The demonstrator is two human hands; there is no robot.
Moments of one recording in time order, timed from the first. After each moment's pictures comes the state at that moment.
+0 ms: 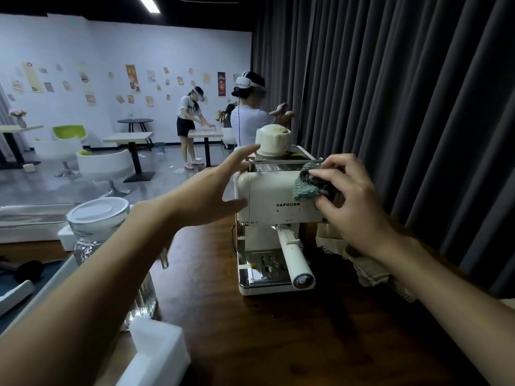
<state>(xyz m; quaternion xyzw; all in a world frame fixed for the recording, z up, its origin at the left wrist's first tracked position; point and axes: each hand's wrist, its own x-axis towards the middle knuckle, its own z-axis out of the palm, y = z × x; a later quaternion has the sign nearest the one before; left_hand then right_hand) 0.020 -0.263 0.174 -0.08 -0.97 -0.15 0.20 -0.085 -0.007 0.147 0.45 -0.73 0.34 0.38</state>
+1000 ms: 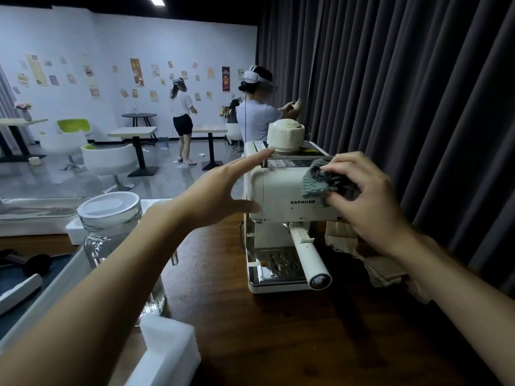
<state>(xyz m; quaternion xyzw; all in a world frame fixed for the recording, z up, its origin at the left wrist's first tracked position) 0.012 -0.276 0.159 -0.11 -0.95 -0.18 0.24 -0.084 -0.016 0.151 0.47 -0.72 0.39 0.33</state>
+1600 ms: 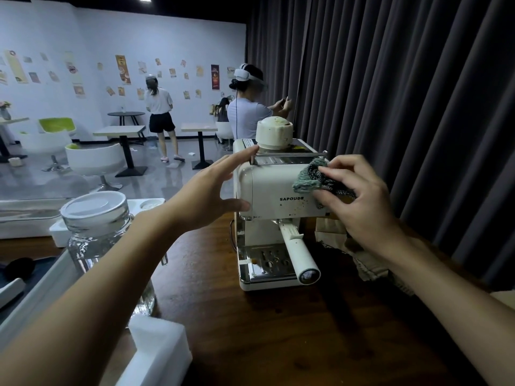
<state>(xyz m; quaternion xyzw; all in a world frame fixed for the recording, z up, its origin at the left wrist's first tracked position) 0.012 -0.275 0.150 -0.13 -0.93 -0.24 0.25 -0.086 -0.006 0.135 0.45 -0.72 0.40 0.35</state>
